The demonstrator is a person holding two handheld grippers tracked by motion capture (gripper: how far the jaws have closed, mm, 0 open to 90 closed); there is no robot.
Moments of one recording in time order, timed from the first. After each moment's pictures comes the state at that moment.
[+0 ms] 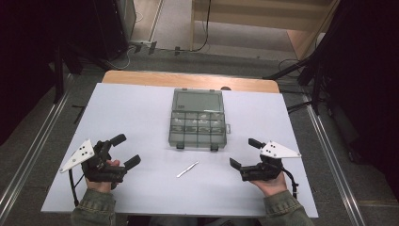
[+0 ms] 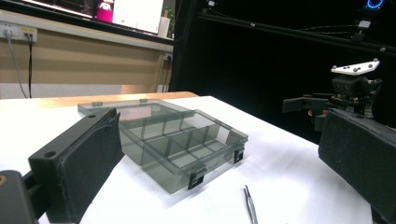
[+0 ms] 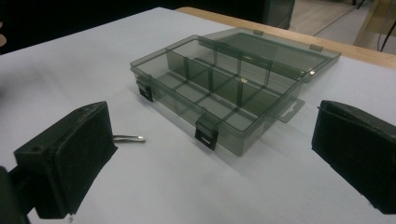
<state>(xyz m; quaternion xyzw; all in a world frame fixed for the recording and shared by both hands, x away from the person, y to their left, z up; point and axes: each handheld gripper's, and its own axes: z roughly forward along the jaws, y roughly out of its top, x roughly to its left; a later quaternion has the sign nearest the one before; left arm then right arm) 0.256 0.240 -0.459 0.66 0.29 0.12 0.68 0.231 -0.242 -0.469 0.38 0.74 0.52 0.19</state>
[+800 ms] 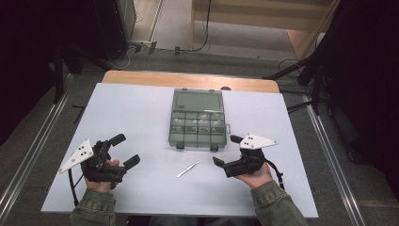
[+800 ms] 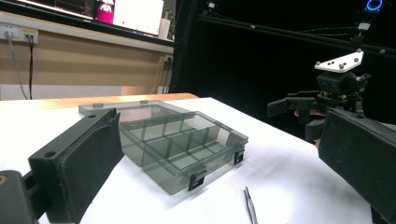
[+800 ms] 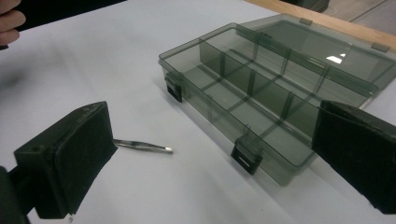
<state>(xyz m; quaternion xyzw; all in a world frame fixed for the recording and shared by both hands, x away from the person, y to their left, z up) 0.256 0.241 -0.459 0.66 0.29 0.12 0.69 0.256 -0.200 -0.461 0.35 0.79 0.49 0.15</state>
